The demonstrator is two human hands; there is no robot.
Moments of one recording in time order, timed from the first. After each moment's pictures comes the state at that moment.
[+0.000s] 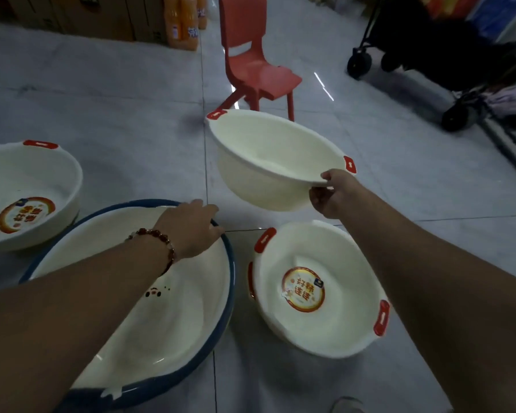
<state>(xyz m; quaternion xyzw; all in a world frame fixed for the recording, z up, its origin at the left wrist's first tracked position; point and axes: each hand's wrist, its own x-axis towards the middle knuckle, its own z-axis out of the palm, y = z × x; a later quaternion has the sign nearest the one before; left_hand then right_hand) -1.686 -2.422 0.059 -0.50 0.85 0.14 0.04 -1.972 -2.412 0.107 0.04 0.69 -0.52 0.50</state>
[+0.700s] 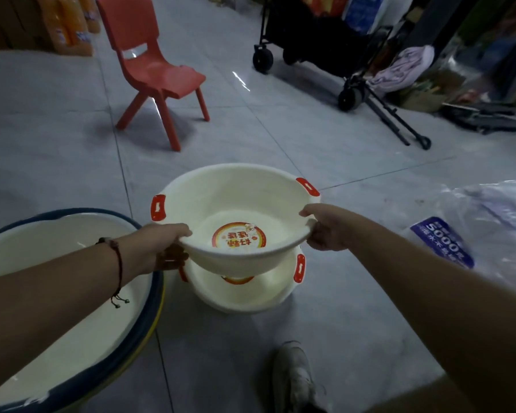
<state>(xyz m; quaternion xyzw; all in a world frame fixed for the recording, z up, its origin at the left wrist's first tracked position) -1.763 -2.326 0.086 -0.57 0.44 0.68 -0.10 -2.039 -2.193 0.143 -0.03 0.81 -0.34 0.47</state>
